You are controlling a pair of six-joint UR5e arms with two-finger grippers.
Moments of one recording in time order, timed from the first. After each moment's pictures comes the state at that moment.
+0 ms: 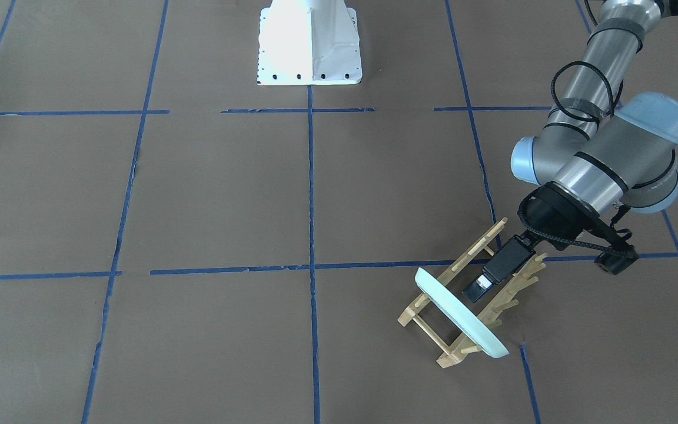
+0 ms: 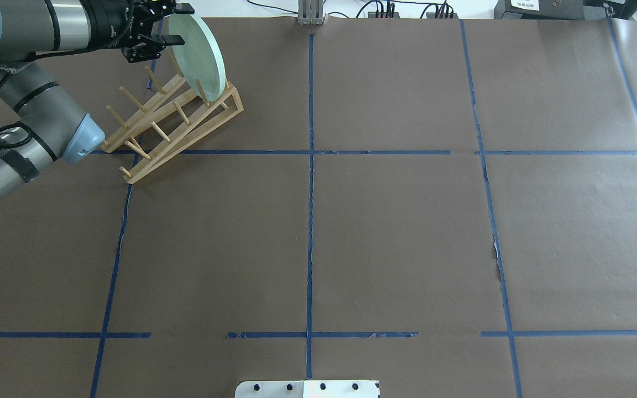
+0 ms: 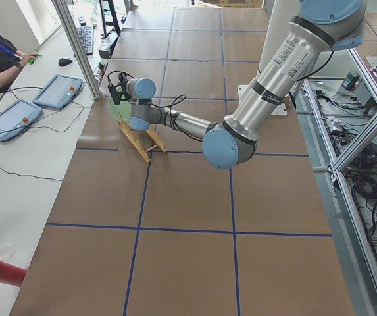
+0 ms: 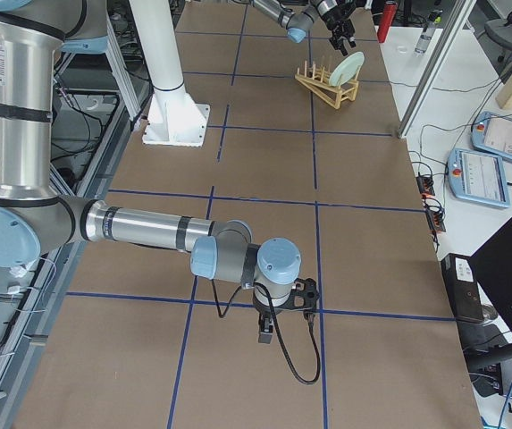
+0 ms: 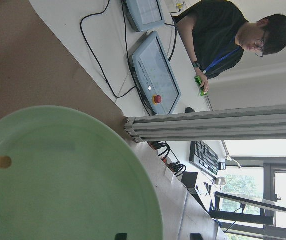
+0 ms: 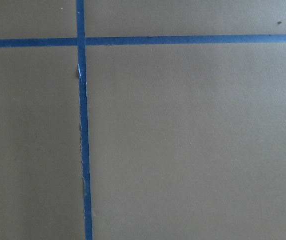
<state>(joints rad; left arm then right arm) -1.00 -2.17 -1.23 -2.95 -2.03 -1.94 1.62 -1.68 1.60 -1.60 2.30 -0.07</state>
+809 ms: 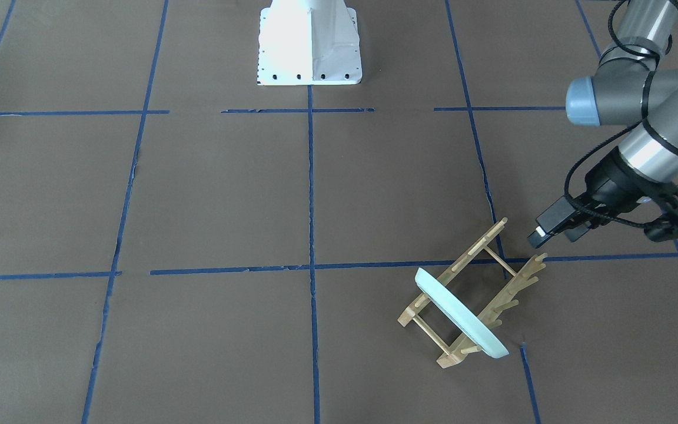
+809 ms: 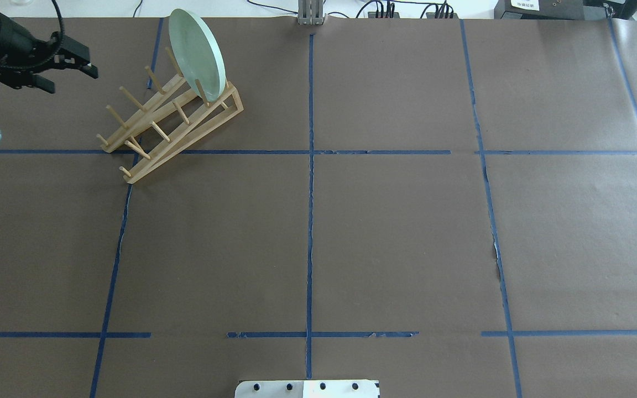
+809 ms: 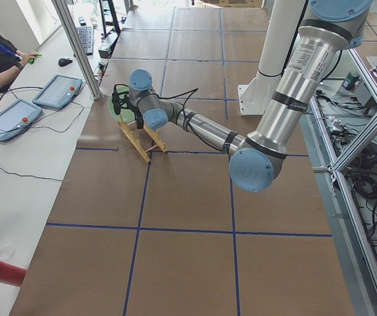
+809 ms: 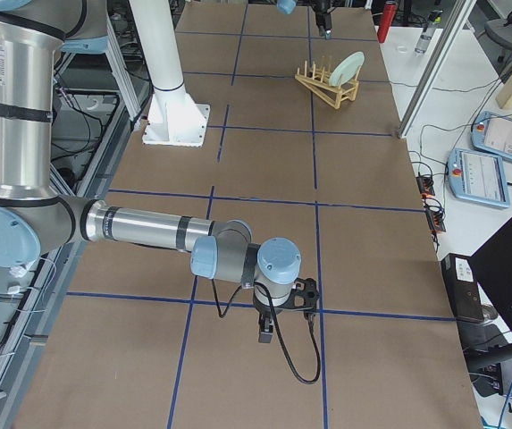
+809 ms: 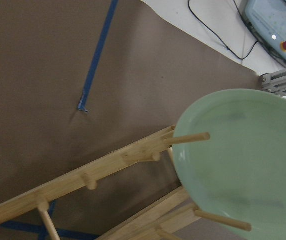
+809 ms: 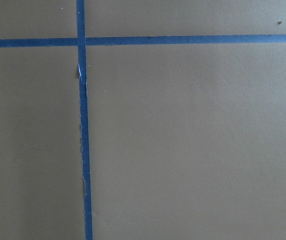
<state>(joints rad) -1.18 -1.90 -1.70 -1.85 -2.29 -0.87 1.62 -1.68 1.60 -1.60 2.30 -0.07</state>
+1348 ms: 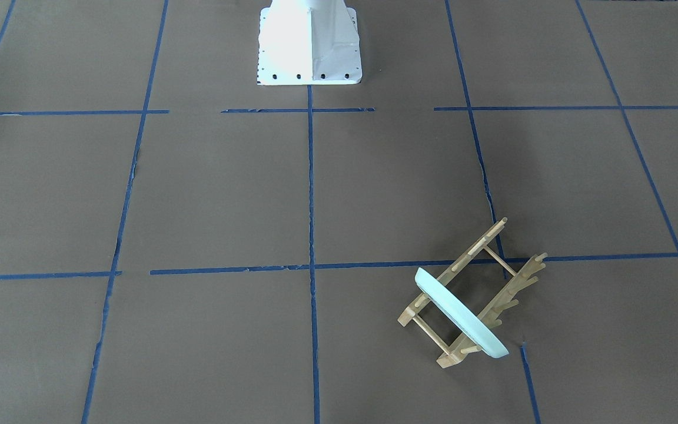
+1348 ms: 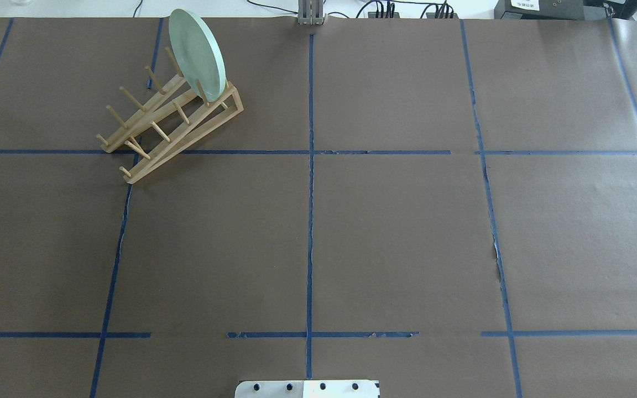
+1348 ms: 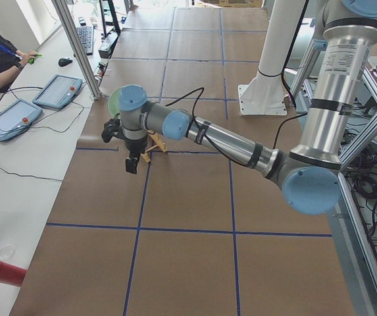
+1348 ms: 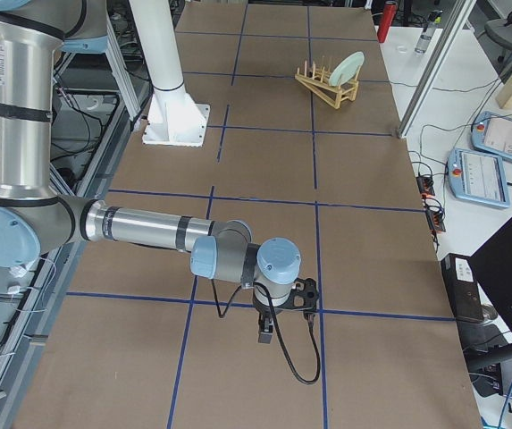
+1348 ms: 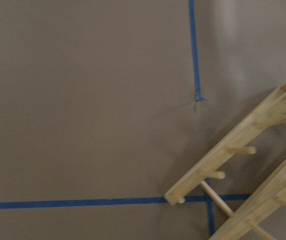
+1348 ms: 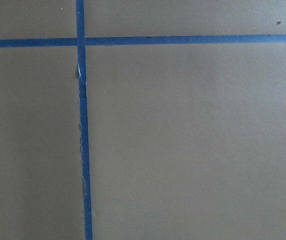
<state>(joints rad) -1.47 -1.66 -1.76 -1.50 -2.30 -0.07 1.62 -1.68 1.60 -1.60 2.30 -0.07</state>
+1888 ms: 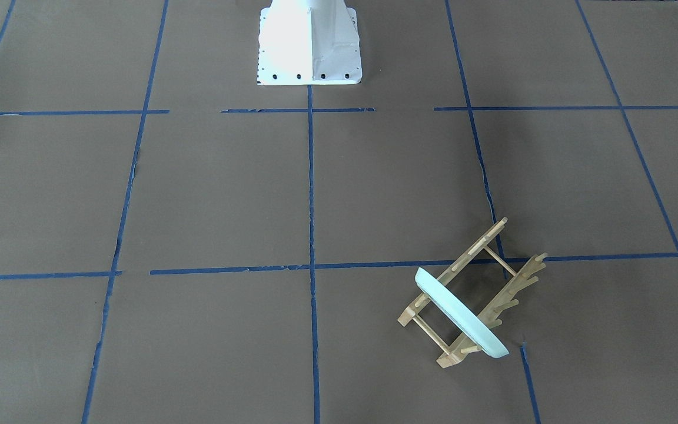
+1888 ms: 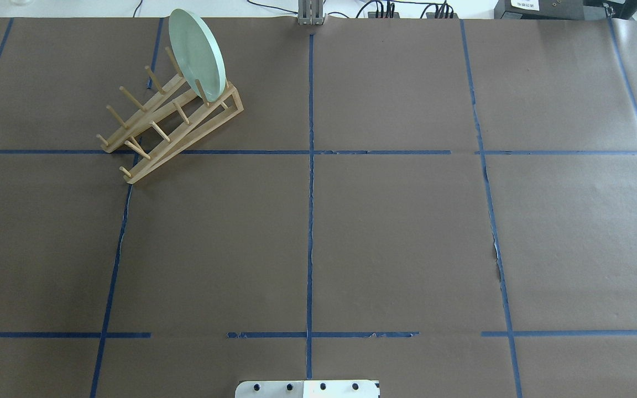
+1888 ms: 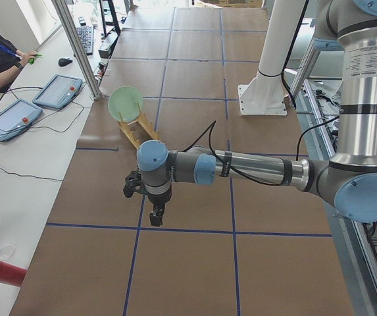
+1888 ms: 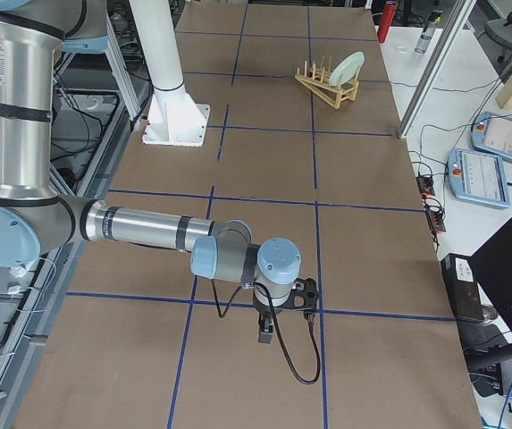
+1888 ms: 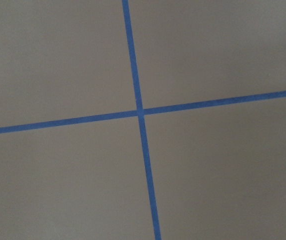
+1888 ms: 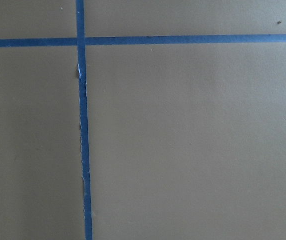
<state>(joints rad) -1.54 -1.52 -1.71 -1.53 -2.30 0.14 1.62 -1.68 1.60 -1.60 2.30 -0.07</state>
